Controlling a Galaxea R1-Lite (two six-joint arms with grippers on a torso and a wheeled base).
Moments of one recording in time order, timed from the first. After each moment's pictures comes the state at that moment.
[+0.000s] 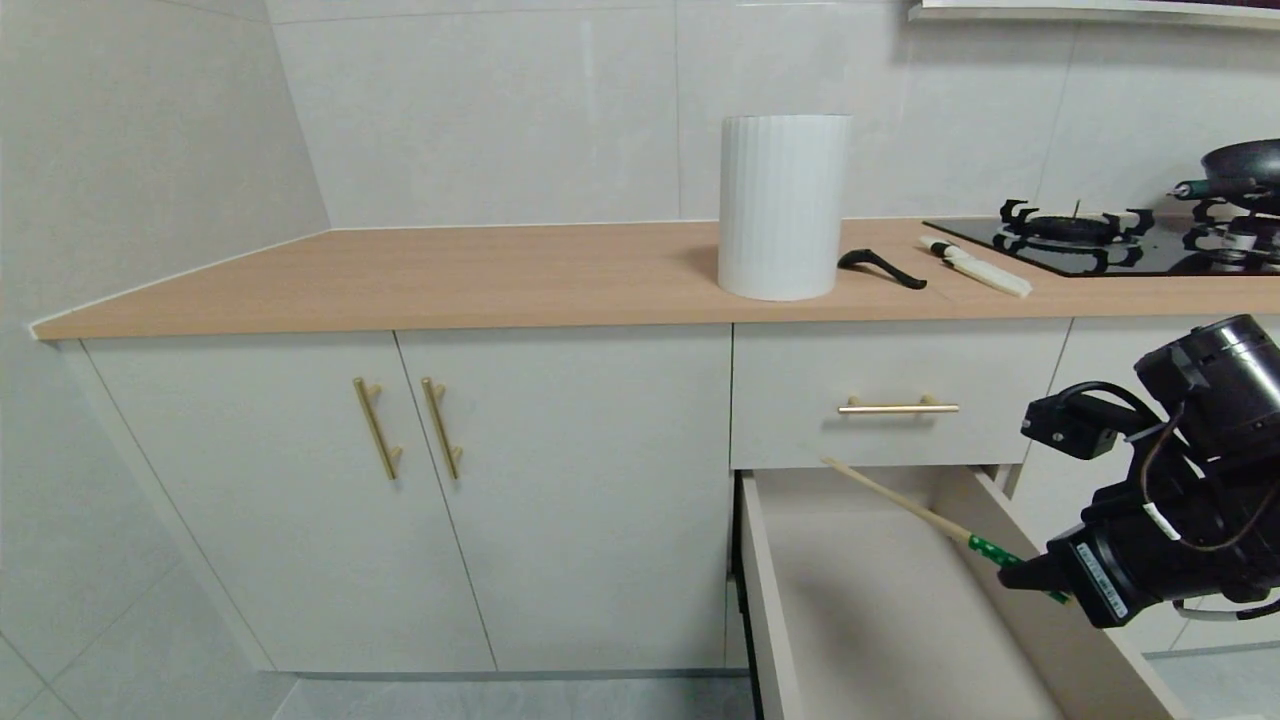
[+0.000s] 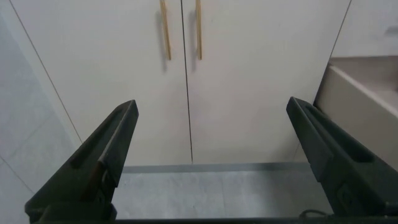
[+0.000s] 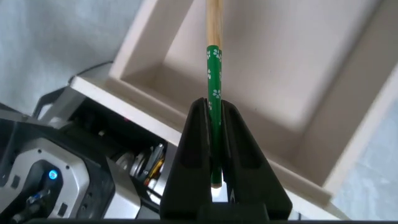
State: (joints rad) left arm 0.00 0.00 0.00 0.00 -0.01 0.01; right arm 0.30 1.50 -0.92 0.38 0.18 -0.08
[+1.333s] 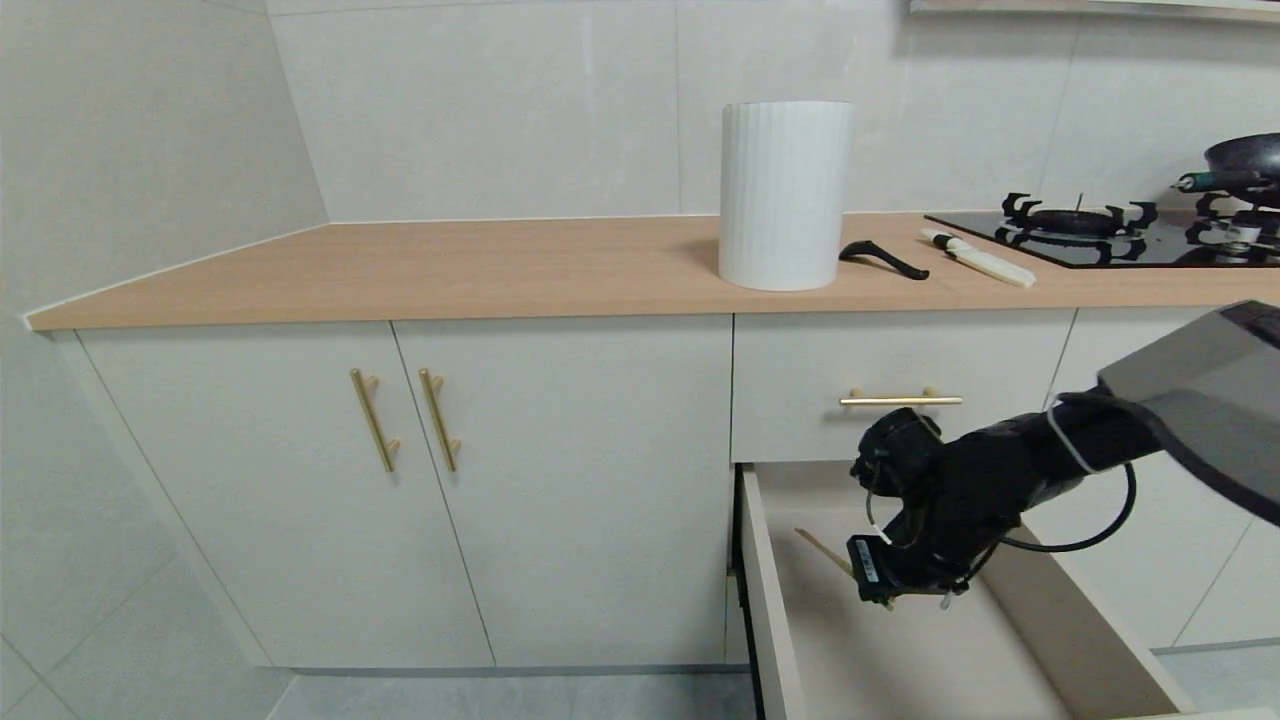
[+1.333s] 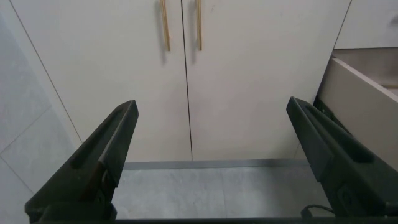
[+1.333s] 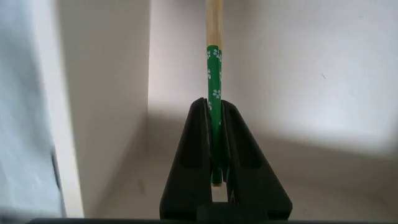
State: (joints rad) left arm 0.00 0.00 0.00 0.00 -0.01 0.01; right arm 0.40 2.20 -1.23 0.26 0.06 0.35
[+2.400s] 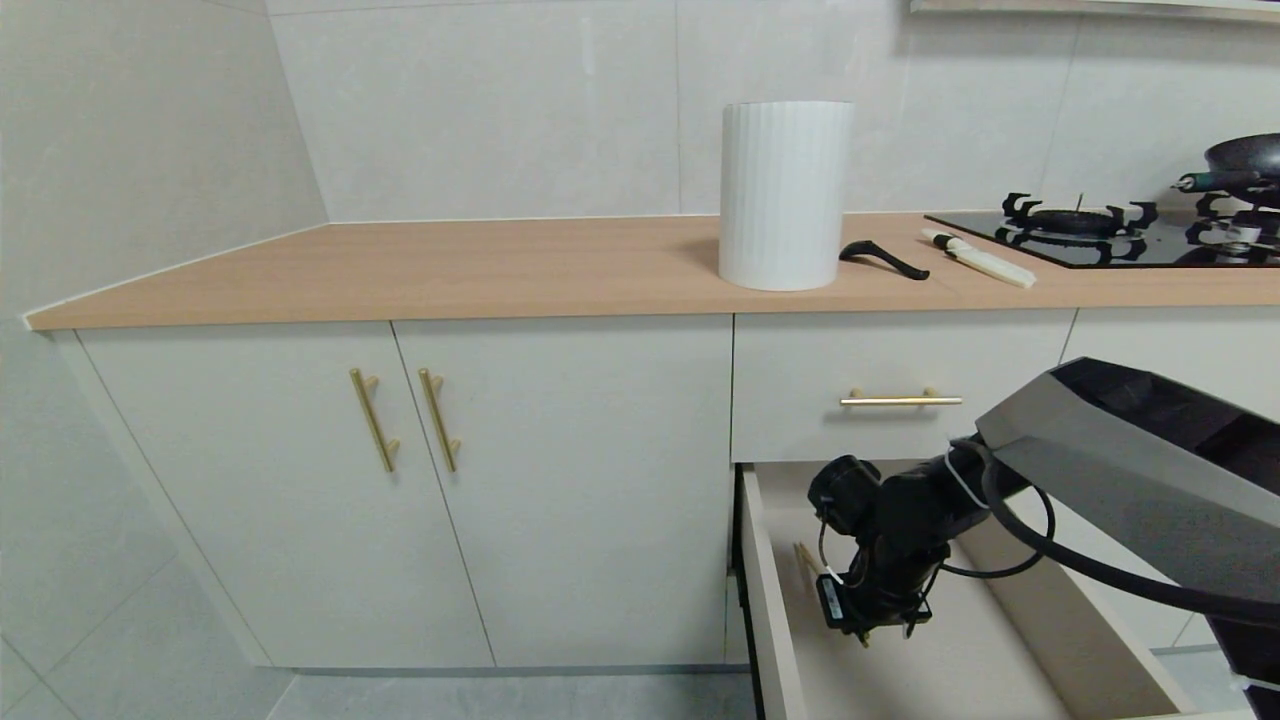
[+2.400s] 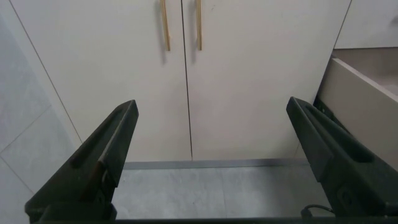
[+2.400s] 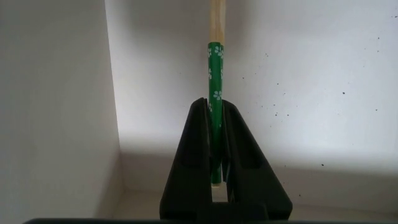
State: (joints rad) left arm 0.00 0.00 0.00 0.00 -0.01 0.01; right arm 0.45 2.40 -1.33 0.27 -0.05 0.38
